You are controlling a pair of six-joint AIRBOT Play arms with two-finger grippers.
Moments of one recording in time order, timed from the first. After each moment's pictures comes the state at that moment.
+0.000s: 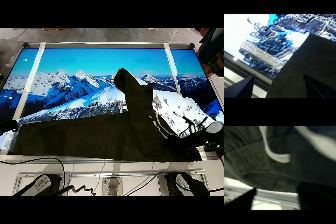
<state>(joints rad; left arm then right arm) 0.63 -1.15 0.90 1.77 -0.97 -1.46 -0.42 -0.89 0.51 -1.15 1.48 1.33</state>
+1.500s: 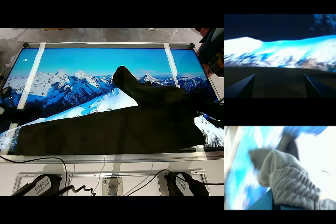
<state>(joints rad) 0.41 -1.15 0.90 1.24 -0.92 -1.29 -0.54 -0.88 0.79 -0.70 0.84 1.66</state>
